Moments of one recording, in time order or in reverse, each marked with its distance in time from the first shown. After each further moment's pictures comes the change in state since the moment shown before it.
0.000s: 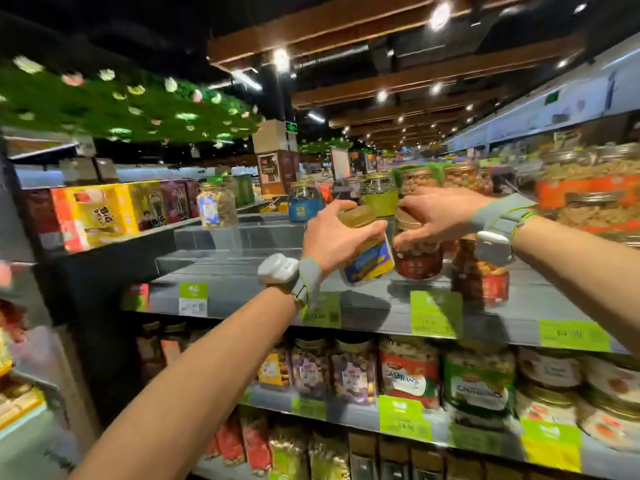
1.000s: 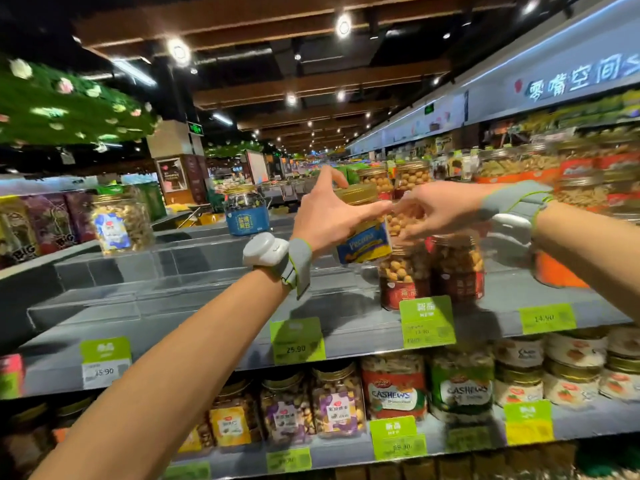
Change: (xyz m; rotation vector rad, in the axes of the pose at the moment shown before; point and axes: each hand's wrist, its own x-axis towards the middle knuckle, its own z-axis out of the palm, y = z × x) left_hand 0.076 -0.004 0.024 -0.114 -0.210 0.267; right_hand 0.013 0.029 0.008 0.085 -0.142 0.197
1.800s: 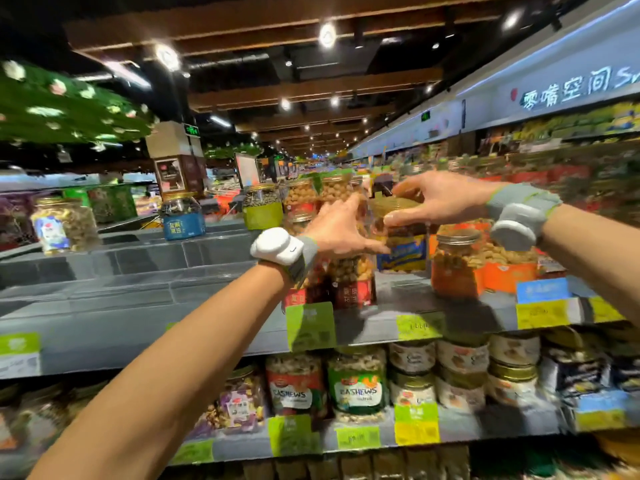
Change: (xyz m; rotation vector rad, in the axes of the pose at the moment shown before) left_hand 0.024 0.106 0.148 0.354 -0.383 0.108; right_hand -0.123 0.121 -0.033 0.228 0.136 0.139
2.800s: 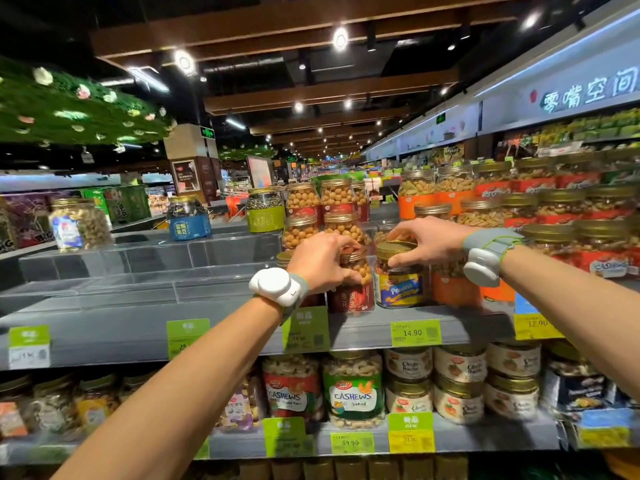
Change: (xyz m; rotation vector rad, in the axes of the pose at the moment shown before) left_hand -0.030 -0.017 0.031 0.268 0.107 0.004; right_hand 0.022 0.046 0.060 -0.038 -0.188 -0.029
